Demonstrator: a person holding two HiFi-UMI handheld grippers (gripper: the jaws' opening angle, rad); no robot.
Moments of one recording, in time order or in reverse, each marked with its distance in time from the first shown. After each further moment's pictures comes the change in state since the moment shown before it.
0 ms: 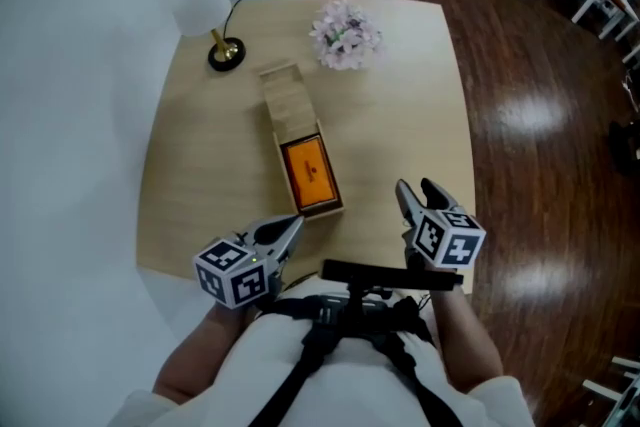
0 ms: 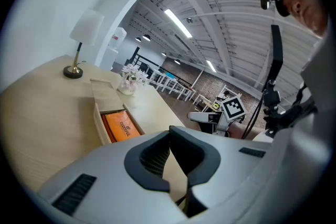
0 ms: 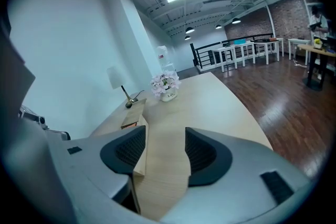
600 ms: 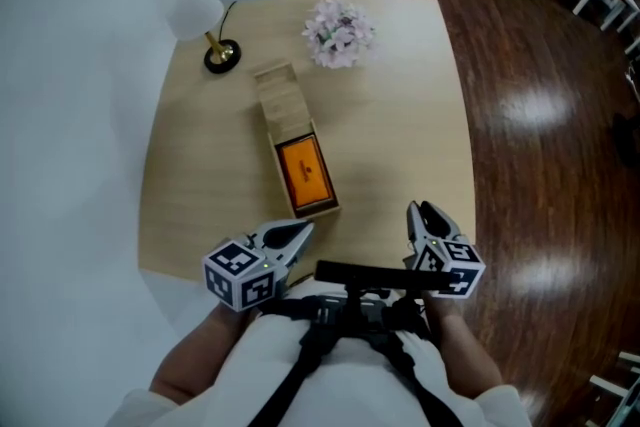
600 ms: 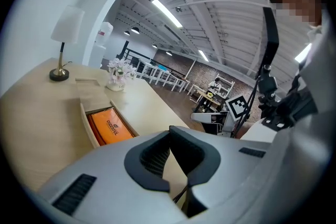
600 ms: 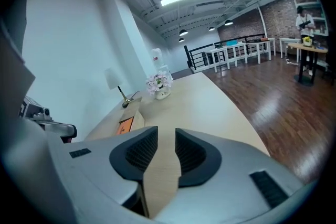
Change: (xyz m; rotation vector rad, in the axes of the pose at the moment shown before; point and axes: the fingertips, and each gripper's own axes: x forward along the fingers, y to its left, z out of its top) left arm 0.018 -0.028 -0.011 0.098 0.093 -0.044; right arm -0.040 -0.018 -0.033 0.029 -0.038 -0.049
